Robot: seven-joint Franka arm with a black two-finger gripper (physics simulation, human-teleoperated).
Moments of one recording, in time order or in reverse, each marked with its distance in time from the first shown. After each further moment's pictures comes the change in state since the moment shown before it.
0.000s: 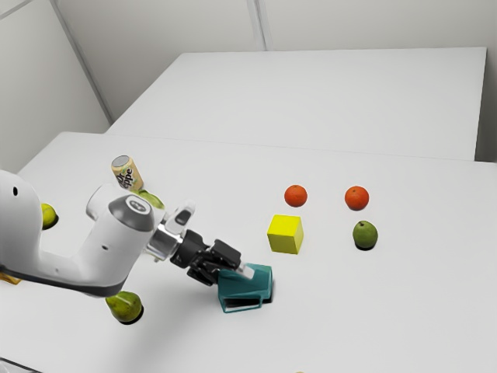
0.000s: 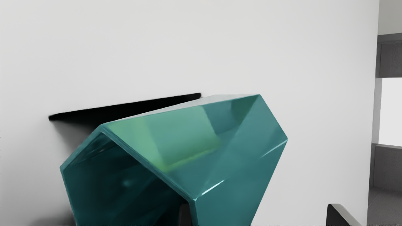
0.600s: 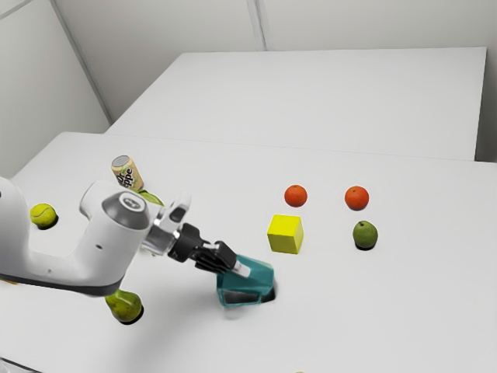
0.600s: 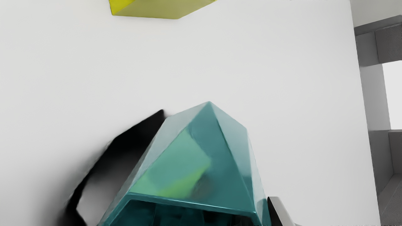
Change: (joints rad) arm -0.019 -0.065 0.001 -0.013 -0.003 0.045 0.125
